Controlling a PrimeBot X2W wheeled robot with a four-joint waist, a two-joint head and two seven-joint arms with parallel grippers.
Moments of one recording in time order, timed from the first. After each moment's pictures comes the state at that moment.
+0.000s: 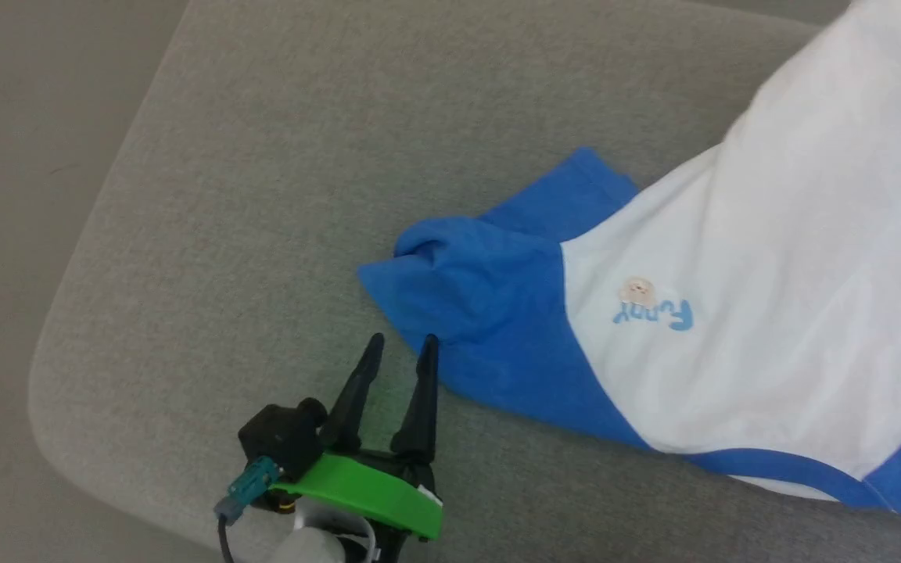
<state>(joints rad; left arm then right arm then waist) -0.07 0.05 -0.39 0.05 -0.52 -0.01 -0.26 -0.95 -0.54 0.10 0.31 0.11 0.13 0.72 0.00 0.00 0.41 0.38</state>
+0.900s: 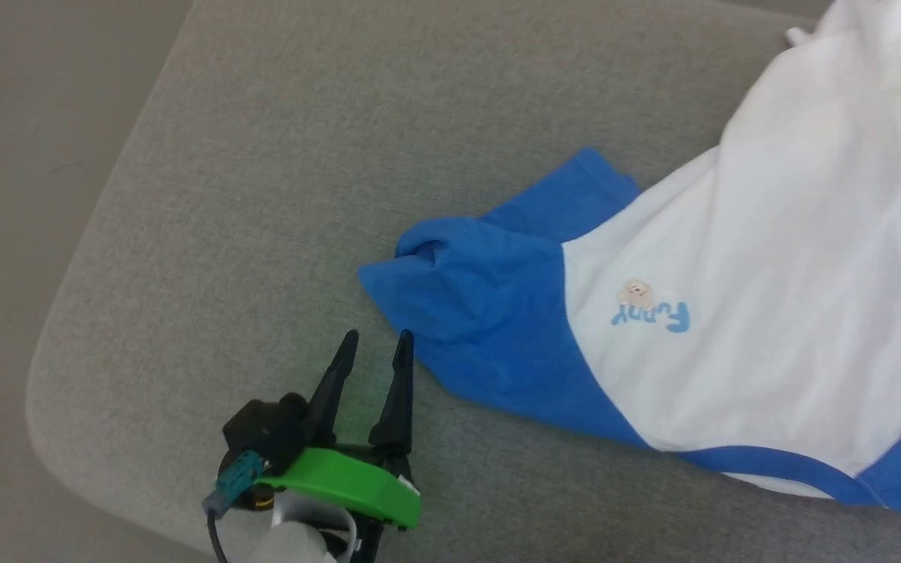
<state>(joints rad) -0.10 0.05 -0.34 0.09 -0.47 0.00 -0.26 -0.92 -0.42 -0.01 0.44 0.18 0.13 0.59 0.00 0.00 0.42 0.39</state>
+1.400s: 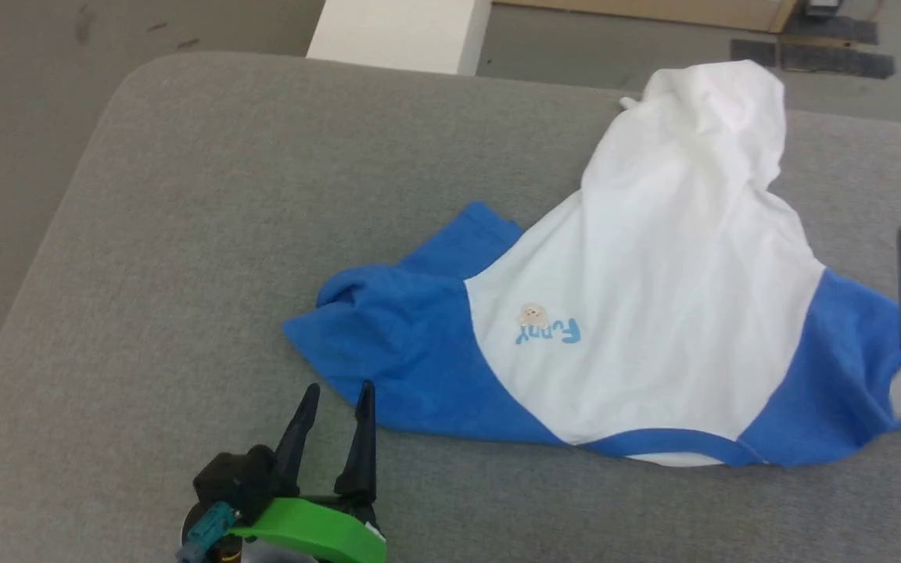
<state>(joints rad) 0.02 0.05 -0.25 0.09 -0.40 -0.02 -0.26 -0.20 -0.19 -0.28 -0.10 0.17 0.13 0.30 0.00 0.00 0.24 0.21</state>
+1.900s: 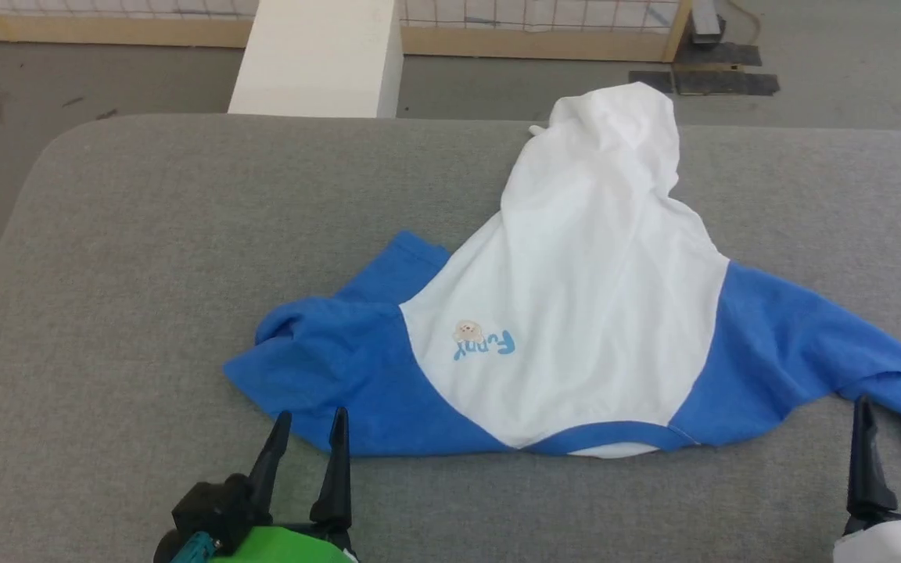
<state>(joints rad) 0.10 0.05 -0.19 0.06 -0.35 -0.03 -0.26 0.14 -0.05 -0.30 0.03 0.22 0.13 -0.15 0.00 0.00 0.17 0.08</state>
